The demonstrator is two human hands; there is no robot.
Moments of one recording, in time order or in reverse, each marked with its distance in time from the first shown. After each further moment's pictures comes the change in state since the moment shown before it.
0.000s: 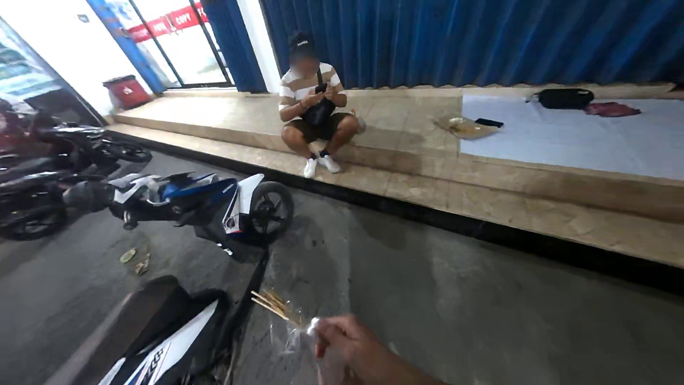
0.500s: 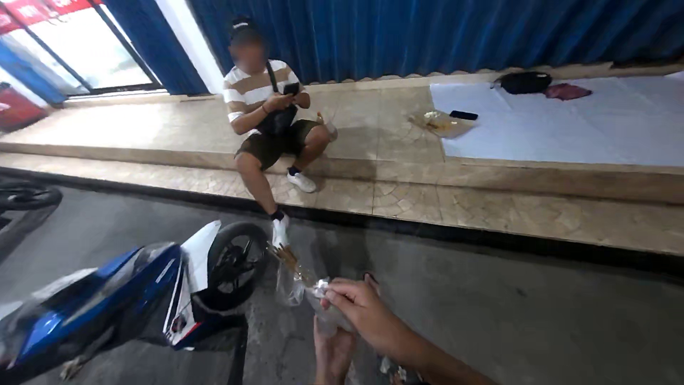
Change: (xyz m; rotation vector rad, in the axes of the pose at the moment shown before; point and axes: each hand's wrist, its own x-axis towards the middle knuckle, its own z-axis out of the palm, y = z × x) left_hand 0.371 0.113 0.192 -0.017 -0.001 -0.238; right_hand 0.273 -0.039 -0.244 -0.085 0.361 -0.045
